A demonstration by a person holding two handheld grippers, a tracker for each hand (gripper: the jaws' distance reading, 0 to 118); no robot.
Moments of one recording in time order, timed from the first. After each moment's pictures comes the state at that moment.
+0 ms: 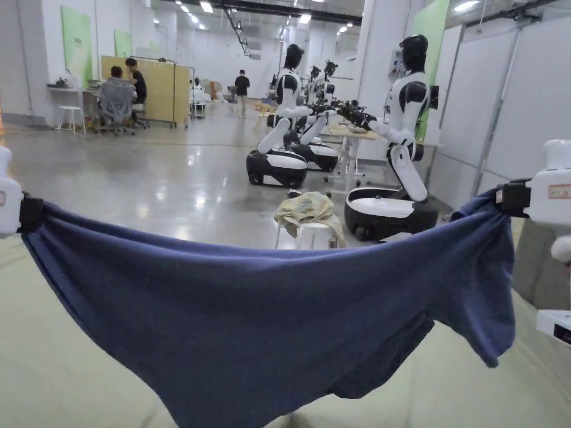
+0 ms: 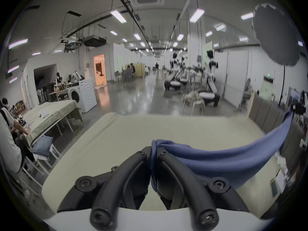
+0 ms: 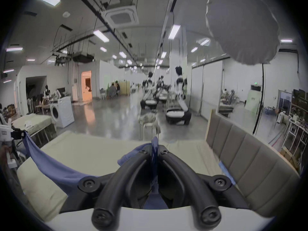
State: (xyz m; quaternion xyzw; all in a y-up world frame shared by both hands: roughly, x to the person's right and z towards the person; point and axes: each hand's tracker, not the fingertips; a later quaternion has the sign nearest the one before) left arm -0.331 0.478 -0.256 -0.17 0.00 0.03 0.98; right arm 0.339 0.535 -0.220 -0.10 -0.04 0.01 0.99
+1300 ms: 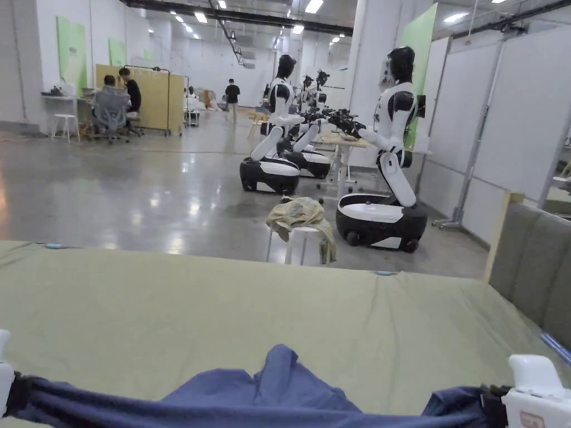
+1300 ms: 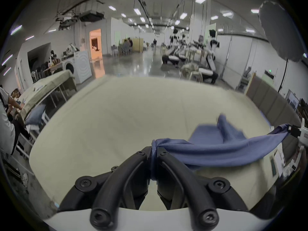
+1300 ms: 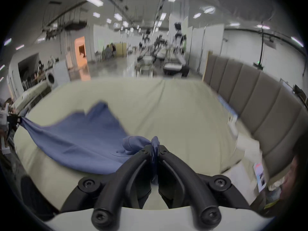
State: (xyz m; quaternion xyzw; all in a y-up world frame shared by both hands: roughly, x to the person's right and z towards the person) left arm -0.315 0.262 -0.122 -0.37 0.00 0.02 0.93; right arm 0.356 0.250 -0.086 -0.32 -0.05 0.02 0.95
